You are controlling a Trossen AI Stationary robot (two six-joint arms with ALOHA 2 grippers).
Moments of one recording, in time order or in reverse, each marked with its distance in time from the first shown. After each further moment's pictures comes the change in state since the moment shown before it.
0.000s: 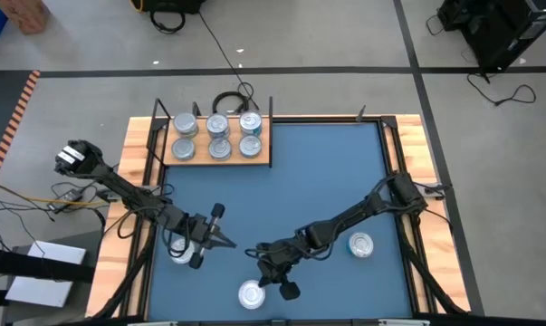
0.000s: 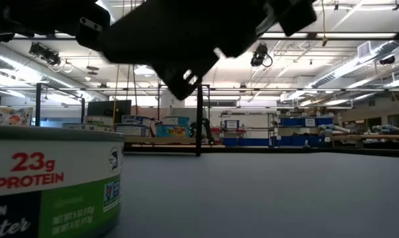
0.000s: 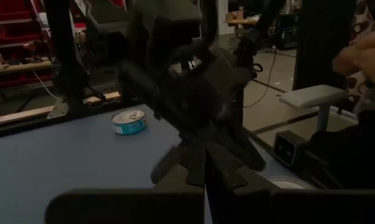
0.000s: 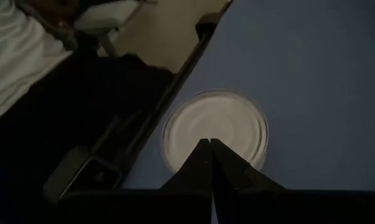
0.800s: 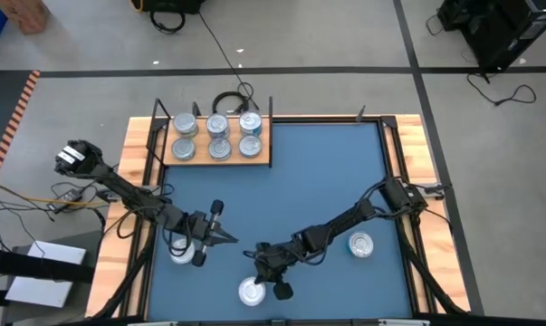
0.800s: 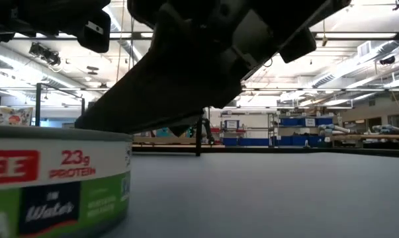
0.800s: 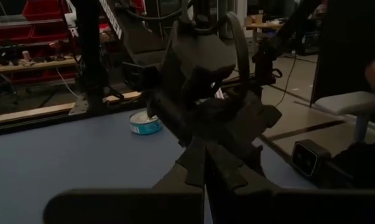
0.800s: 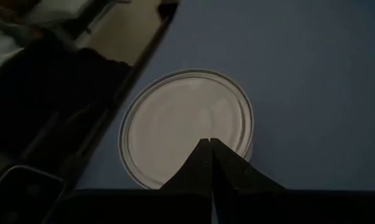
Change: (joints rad) left arm 0.000 0.000 0.000 0.016 -0.078 -0.020; right arm 0.000 0.103 0.005 0.061 0.109 0.042
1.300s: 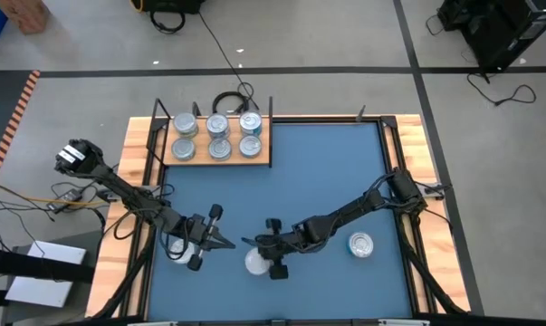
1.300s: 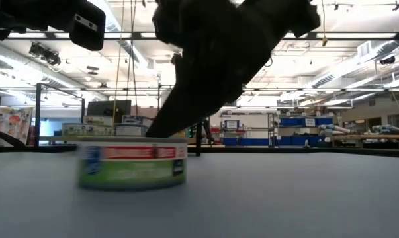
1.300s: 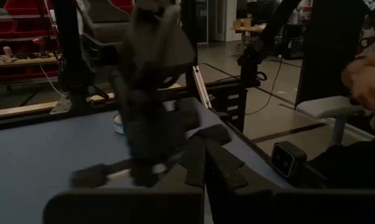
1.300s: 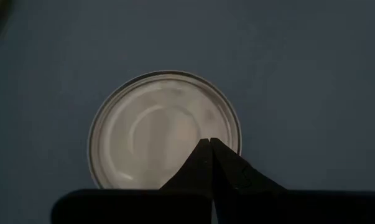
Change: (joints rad) left arm -0.046 0.000 0.000 0.002 0.001 -0.036; right arm -0.044 -0.104 -0.002 -0.313 0.327 0.007
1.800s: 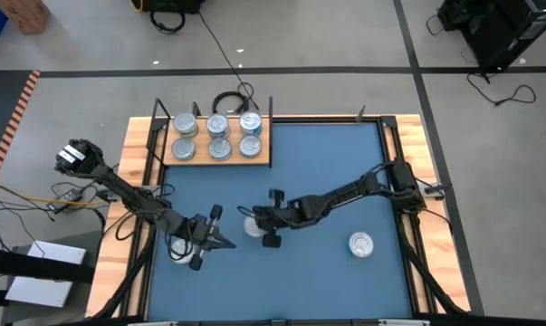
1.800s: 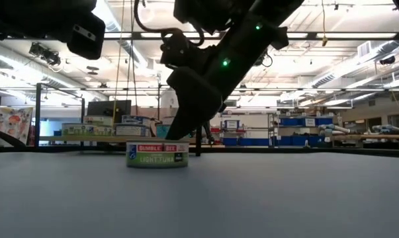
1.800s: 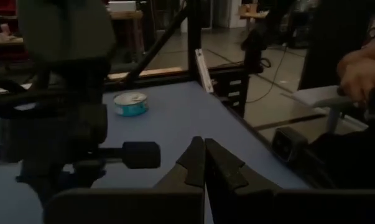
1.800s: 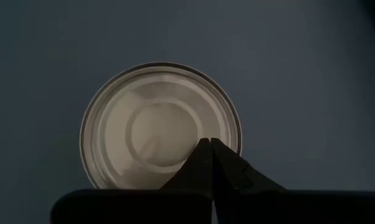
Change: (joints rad) left arm 0.001 0.000 0.000 -0.071 -0.013 -0.053; right arm -0.152 -0.019 0.000 -0.115 0.161 -0.057
